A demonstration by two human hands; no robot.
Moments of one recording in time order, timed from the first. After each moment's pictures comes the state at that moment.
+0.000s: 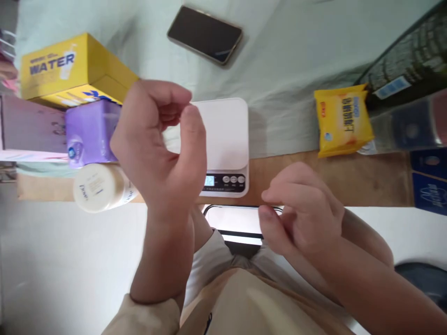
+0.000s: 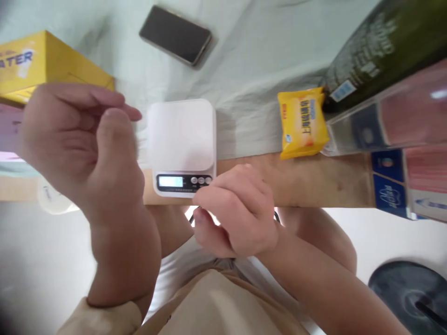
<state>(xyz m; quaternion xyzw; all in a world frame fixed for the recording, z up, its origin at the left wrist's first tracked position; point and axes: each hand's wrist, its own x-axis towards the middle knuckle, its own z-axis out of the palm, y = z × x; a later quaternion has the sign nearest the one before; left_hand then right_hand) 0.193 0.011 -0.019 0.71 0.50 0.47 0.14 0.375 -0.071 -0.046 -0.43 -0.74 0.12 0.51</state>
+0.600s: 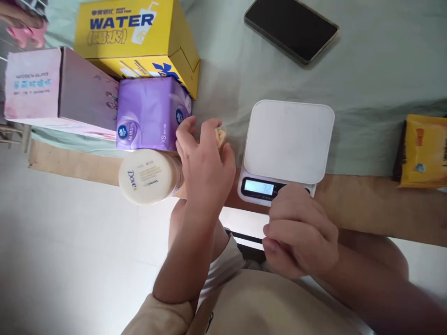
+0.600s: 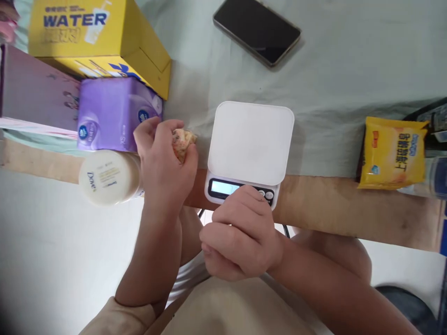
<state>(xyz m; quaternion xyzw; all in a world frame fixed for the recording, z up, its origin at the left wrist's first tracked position) 0.123 0.000 -0.047 0.56 0.79 0.20 0.17 0.275 -0.055 -0.061 -0.30 -0.76 0.21 0.54</state>
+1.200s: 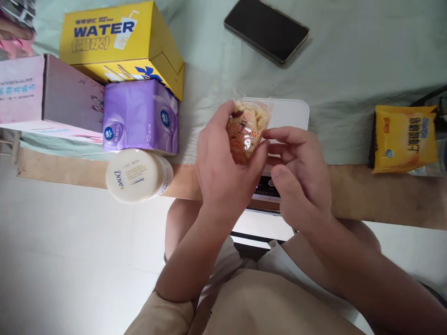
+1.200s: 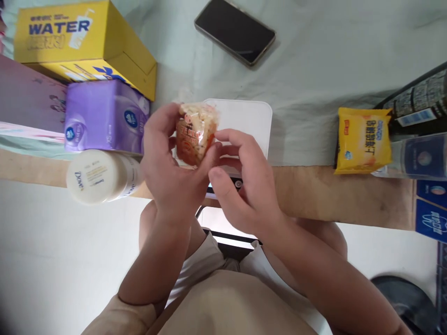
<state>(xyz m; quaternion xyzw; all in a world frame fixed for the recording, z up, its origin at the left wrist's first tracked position) 0.163 -0.016 -0.050 0.62 0.62 0.45 0.19 0.290 -0.039 -0.064 -0.45 -0.60 0.40 0.53</state>
